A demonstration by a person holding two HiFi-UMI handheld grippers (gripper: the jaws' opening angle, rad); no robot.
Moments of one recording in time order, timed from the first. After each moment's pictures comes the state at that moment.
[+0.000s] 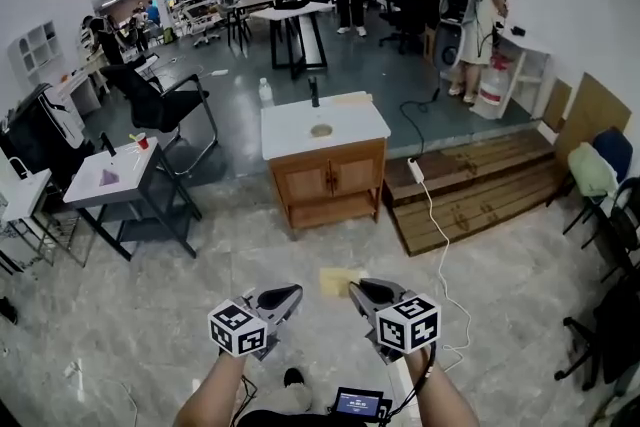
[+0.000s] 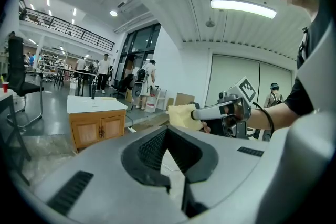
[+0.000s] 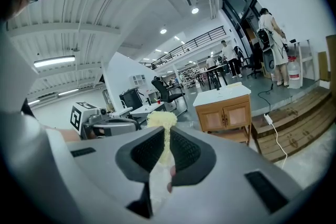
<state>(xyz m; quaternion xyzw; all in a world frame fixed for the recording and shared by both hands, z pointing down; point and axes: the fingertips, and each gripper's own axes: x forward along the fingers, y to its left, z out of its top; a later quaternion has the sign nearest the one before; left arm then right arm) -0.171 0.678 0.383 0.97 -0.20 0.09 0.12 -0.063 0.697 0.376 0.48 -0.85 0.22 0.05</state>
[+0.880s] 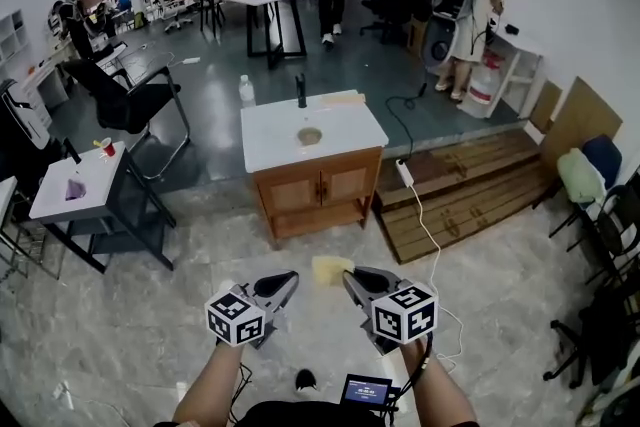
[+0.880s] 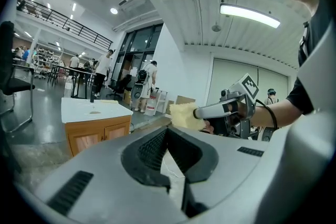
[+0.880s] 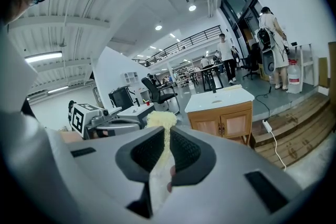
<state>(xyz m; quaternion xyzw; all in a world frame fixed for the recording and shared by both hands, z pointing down) -0.167 0.487 0.391 0.97 -0.18 0.08 0.13 -0.068 0.516 0.373 0.51 -0.83 0.23 0.07</state>
